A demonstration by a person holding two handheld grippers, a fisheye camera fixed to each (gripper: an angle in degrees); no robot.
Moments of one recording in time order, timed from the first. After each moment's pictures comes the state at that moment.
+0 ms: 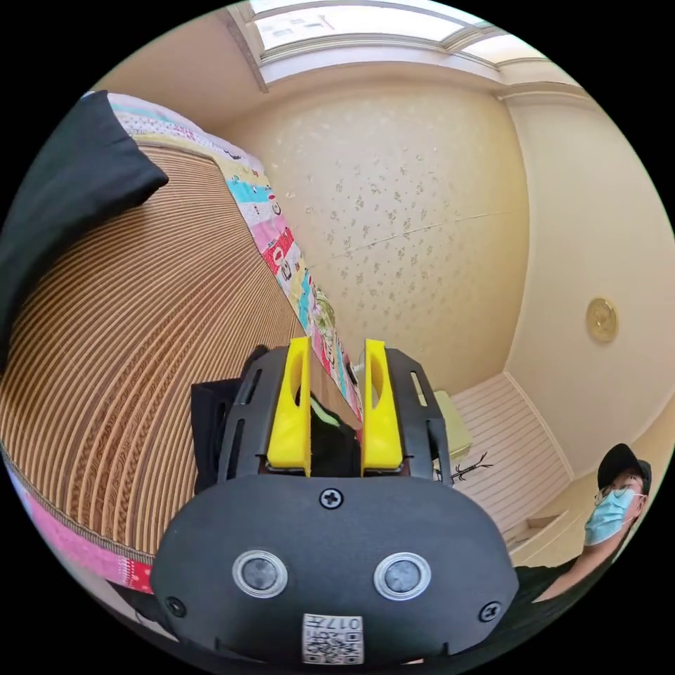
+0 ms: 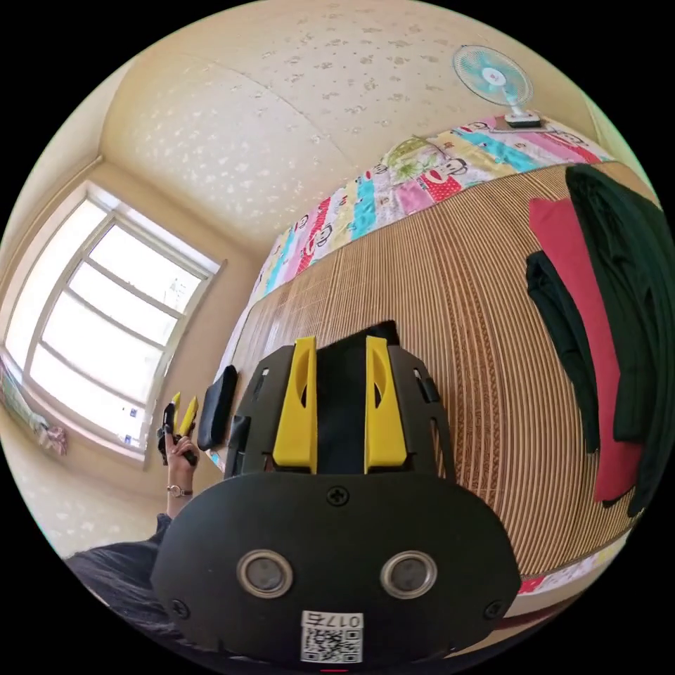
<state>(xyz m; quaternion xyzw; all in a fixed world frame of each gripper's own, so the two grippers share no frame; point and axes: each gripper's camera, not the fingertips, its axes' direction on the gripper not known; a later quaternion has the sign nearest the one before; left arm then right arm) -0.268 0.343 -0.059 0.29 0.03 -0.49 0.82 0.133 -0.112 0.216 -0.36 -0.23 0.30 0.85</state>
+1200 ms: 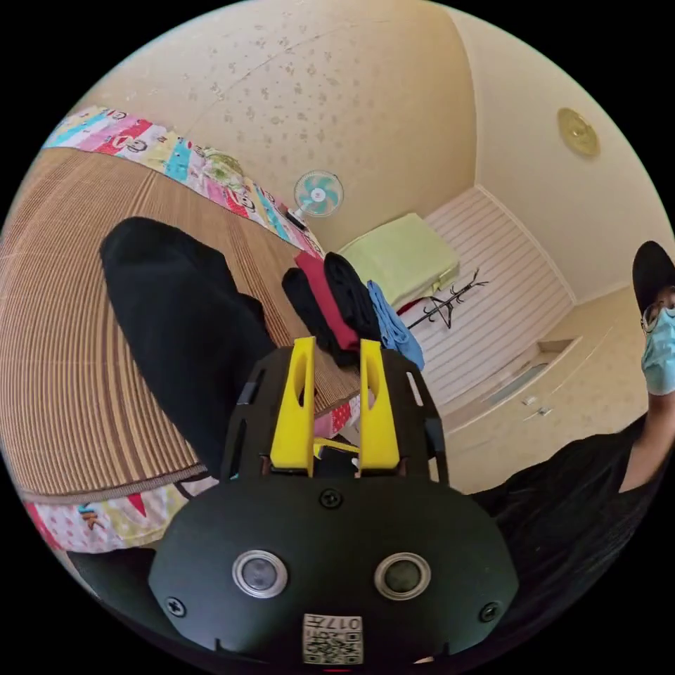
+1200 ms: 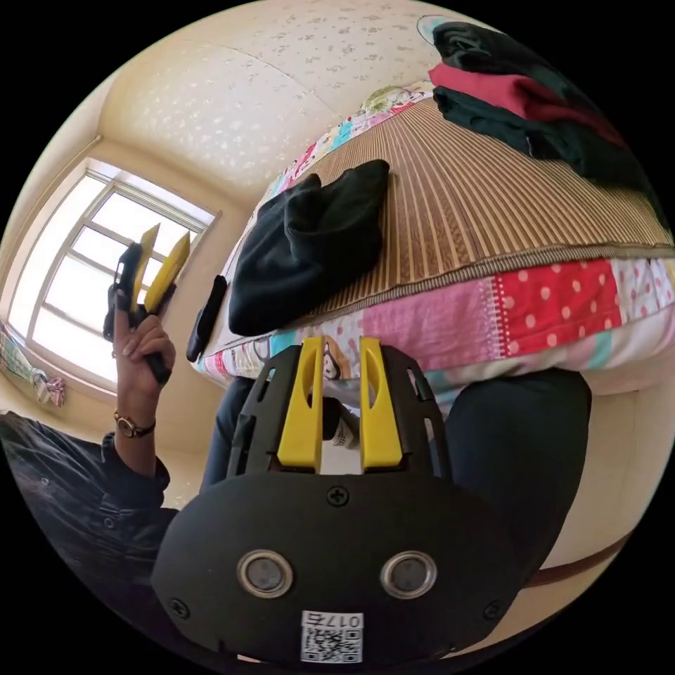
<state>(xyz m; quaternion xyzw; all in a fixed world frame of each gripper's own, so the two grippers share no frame) -0.050 0.265 0.182 0.05 0.13 -0.30 0.94 0.169 0.095 -0.019 -0.42 -0.25 0.32 0.81</state>
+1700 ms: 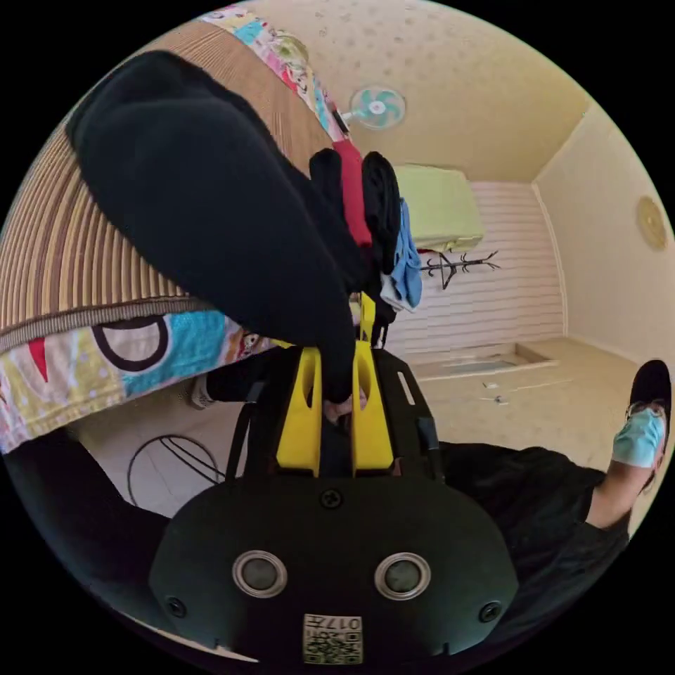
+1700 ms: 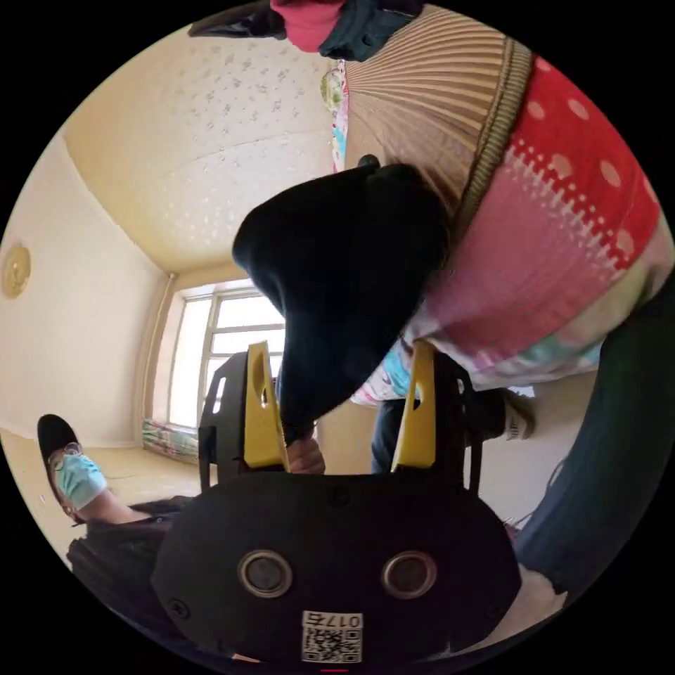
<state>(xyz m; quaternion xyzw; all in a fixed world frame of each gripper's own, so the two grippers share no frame) -0.006 0.333 0.244 -0.15 0.26 -0.36 0.88 0.252 0.139 -0.004 -0.30 -0.44 0.60 0.59</state>
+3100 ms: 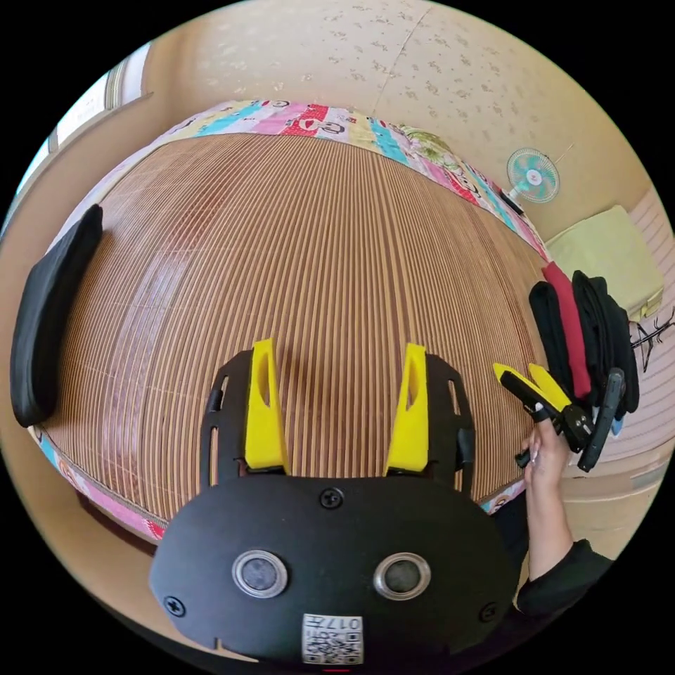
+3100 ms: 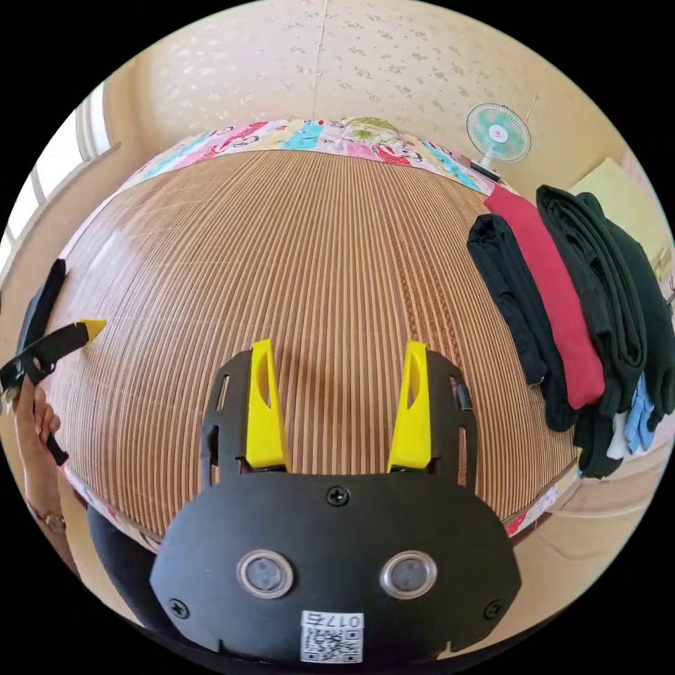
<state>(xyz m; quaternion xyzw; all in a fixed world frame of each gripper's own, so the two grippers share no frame) -0.156 0.307 0.249 -0.17 -0.24 -0.36 0.89 0.009 -0.018 0.256 -0.47 0.05 0.05 0.88</state>
